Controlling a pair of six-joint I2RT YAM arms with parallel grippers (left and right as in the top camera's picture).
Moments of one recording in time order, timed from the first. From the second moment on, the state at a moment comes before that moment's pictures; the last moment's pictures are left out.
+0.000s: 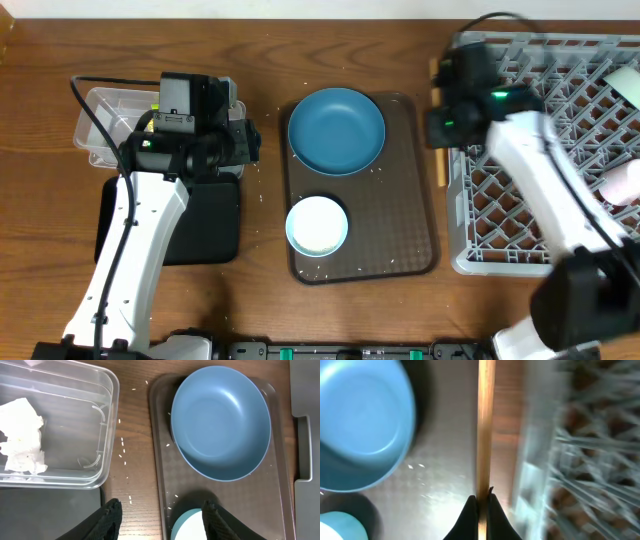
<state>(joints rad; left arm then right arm) -0.10 1.41 1.25 -0.84 0.22 -0.23 0.20 1.72 1.48 -0.95 -0.02 0.17</state>
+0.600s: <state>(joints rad) -0.10 1.41 1.25 -0.84 0.22 -0.23 0.02 1.85 1.48 -1.09 -0.09 0.02</state>
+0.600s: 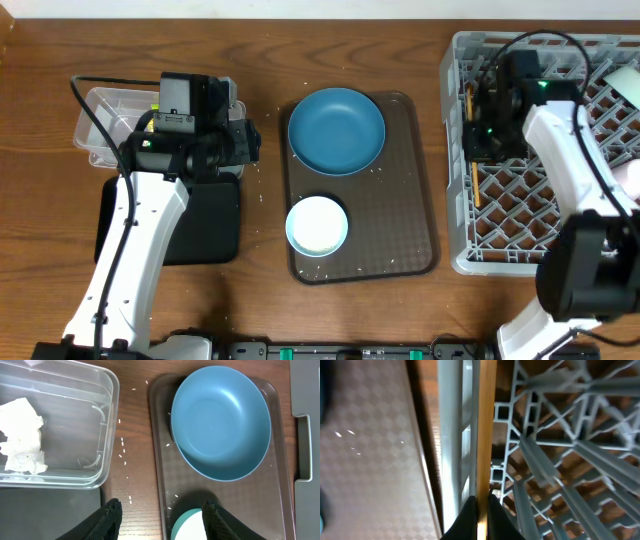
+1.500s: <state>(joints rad) -0.10 1.41 1.25 -0.84 0.22 -0.23 0.23 1.90 1.62 -0.76 -0.28 0.01</state>
